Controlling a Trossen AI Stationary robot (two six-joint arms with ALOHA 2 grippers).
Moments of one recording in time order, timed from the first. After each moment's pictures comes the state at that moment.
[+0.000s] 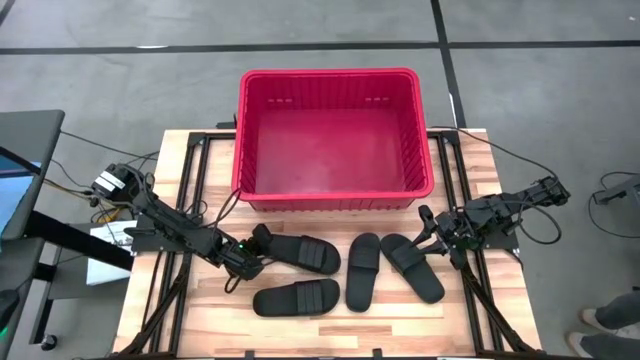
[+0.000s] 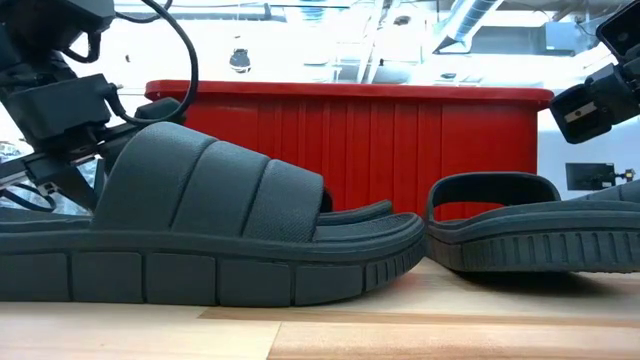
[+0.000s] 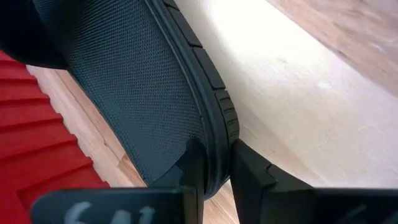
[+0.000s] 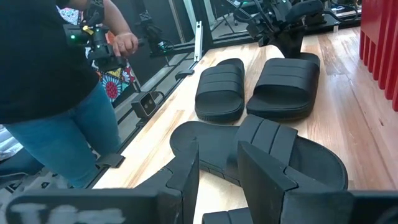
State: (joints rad) left arm -0.49 1.44 0.55 -0.29 -0.45 0.48; right arm 0.36 0.04 0.10 -0.29 -0.10 0.22
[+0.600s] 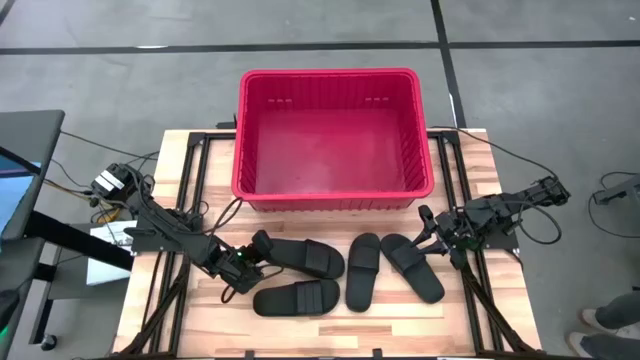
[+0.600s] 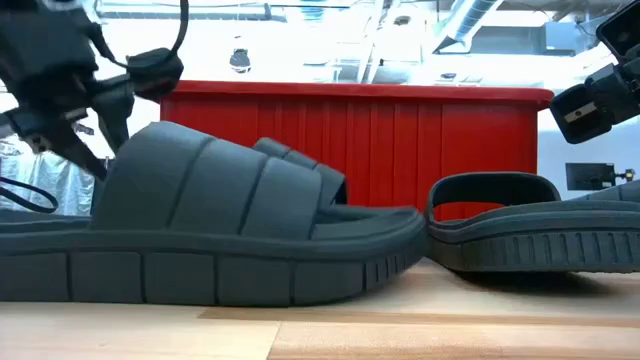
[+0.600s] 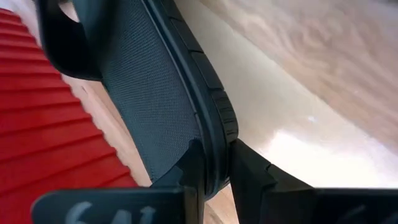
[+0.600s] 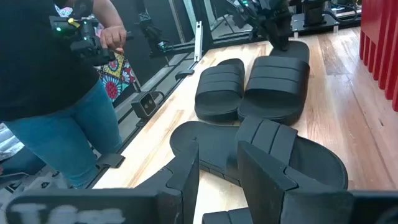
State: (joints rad) left arm -0.60 1.43 0.71 -0.45 -0.54 0.45; right arm 0.36 0.04 0.10 -0.29 -0.10 0.22
